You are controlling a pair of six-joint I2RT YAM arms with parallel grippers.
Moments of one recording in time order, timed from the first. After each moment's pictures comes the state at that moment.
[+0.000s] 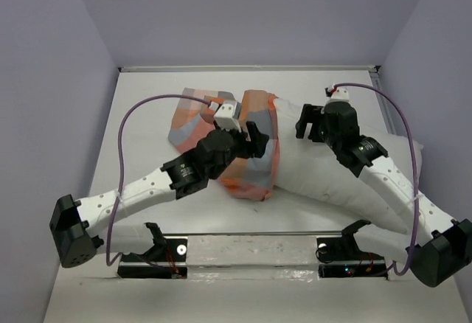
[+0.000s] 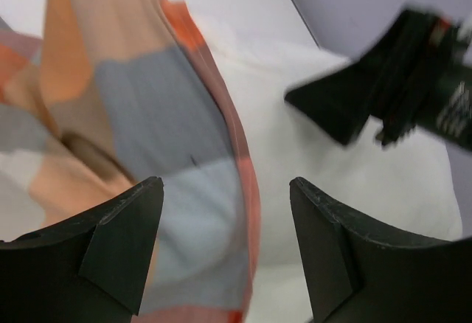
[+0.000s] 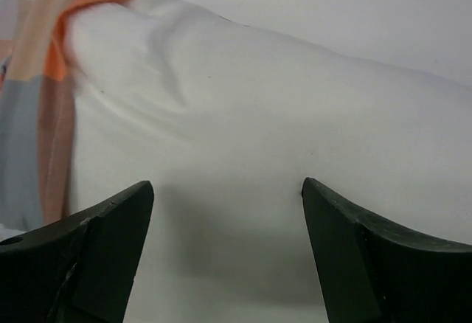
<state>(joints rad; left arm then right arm) -1.09 1.10 0.88 -0.01 -0.43 -0.60 0.46 1.08 0.98 -0.38 0.27 0.39</state>
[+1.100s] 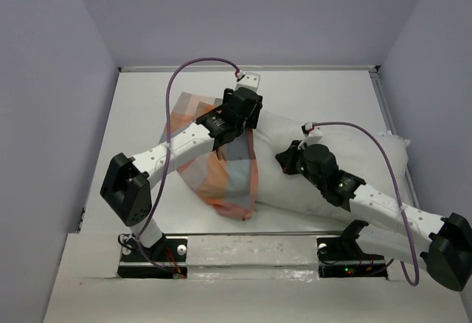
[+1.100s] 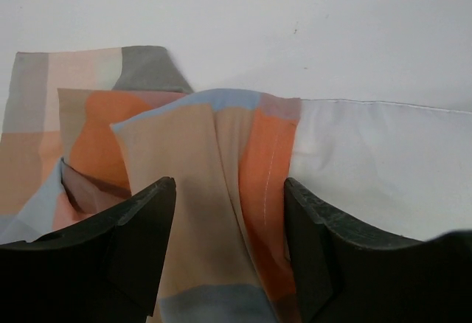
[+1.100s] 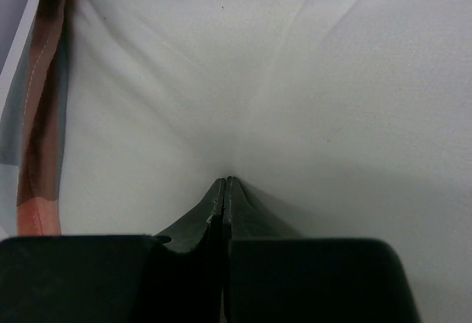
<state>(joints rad) -0.81 1.63 1.39 -0.33 -0.49 -0.26 0.75 0.99 0.54 0.05 0.19 0.59</state>
